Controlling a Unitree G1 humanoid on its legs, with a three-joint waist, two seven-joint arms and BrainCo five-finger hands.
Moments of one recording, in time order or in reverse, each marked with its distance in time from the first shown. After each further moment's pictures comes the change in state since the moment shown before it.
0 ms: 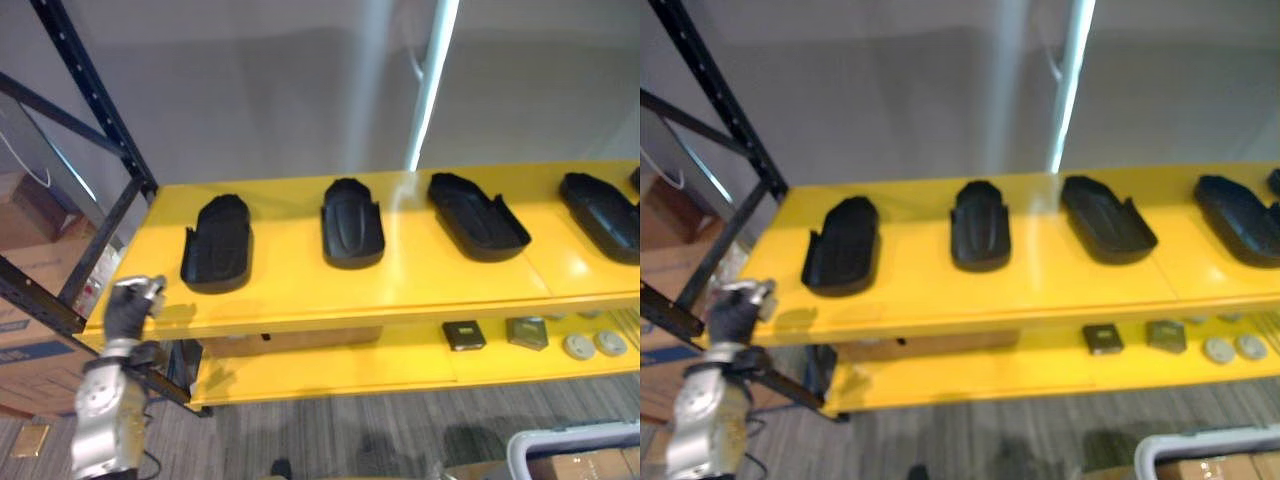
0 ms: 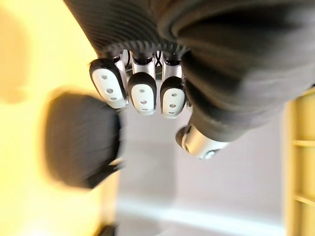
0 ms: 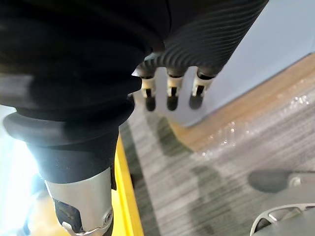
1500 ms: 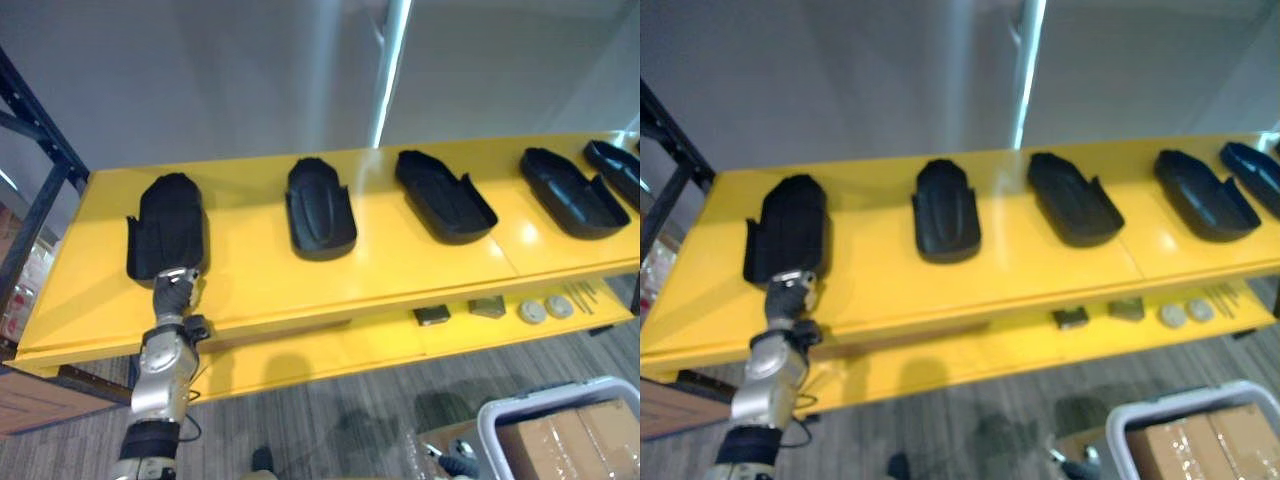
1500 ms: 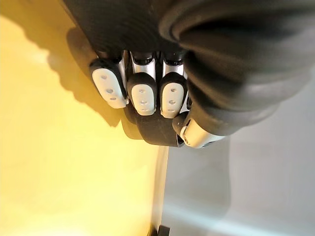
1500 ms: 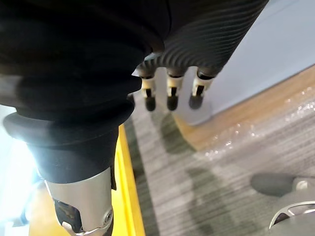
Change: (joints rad) left arm -0.255 0.004 -0.130 0.288 0.093 -0.035 0.321; right arm -0.112 -0.028 0.127 0.026 0.000 0.031 0.018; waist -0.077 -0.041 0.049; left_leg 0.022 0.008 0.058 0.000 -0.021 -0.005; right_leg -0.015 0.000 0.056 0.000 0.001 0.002
